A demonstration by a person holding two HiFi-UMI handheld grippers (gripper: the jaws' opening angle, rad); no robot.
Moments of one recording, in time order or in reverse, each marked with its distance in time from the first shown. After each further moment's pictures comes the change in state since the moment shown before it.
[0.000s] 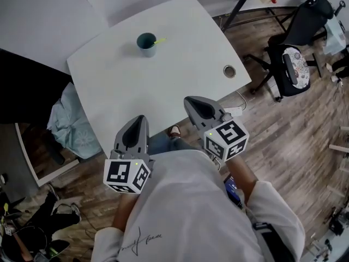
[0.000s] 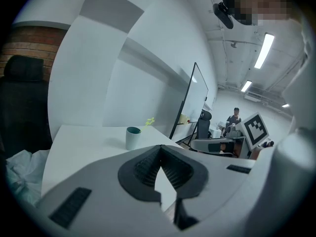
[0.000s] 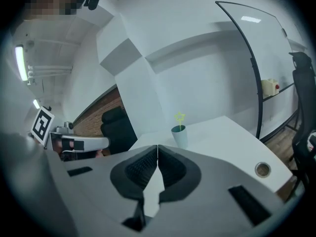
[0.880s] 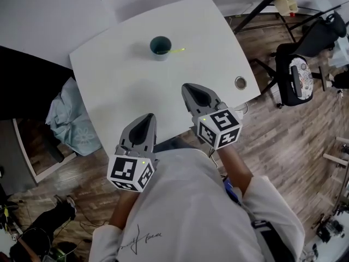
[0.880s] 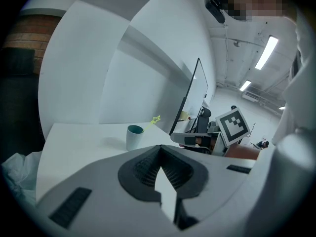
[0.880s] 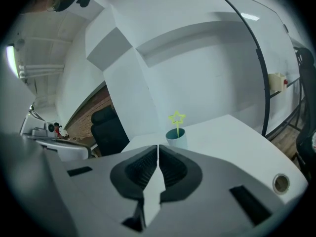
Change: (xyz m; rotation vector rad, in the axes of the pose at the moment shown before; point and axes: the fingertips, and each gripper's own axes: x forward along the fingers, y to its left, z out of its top) left arm 0.042 0.035 0.010 -0.016 0.064 -0.044; right arm 0.100 -0.030 0.021 0.027 0.023 -0.035
